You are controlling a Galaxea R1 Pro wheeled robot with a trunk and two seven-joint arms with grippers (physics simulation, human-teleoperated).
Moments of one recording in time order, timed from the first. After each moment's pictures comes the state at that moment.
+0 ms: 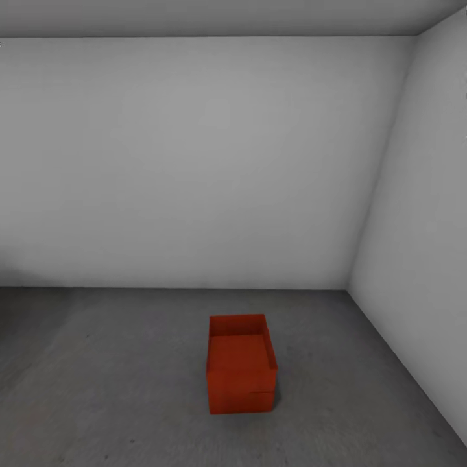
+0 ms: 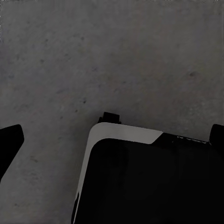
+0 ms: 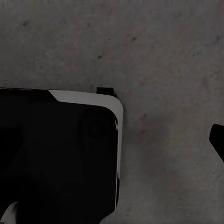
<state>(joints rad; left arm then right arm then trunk) -0.28 0.02 0.09 -0.01 0.12 -0.06 0.05 -0.19 -0.05 0.11 0.03 -0.07 -0.13 0.02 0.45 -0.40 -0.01</state>
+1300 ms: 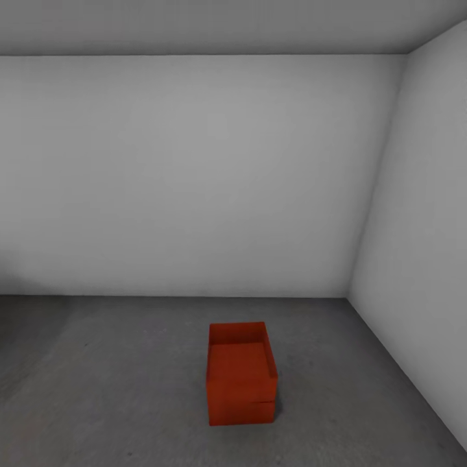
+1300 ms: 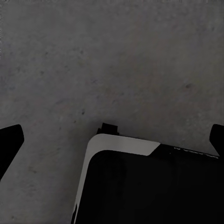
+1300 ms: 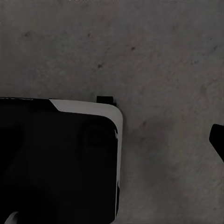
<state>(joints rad) -0.27 0.02 0.09 0.00 0.12 -0.07 0.05 -0.19 -0.04 0.11 0.03 -0.07 -0.11 0.02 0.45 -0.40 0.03</state>
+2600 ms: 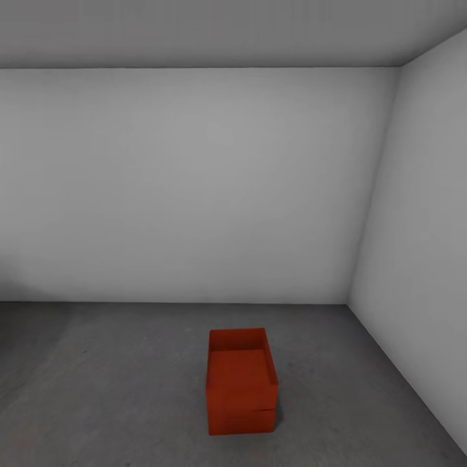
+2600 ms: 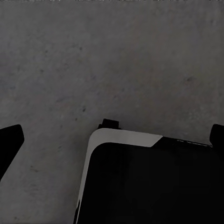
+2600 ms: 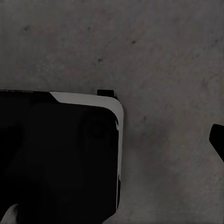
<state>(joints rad) -0.19 0.01 0.09 -0.04 0.09 -0.11 0.06 -0.15 -0.04 0.11 0.03 -0.07 -0.13 0.02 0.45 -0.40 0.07</state>
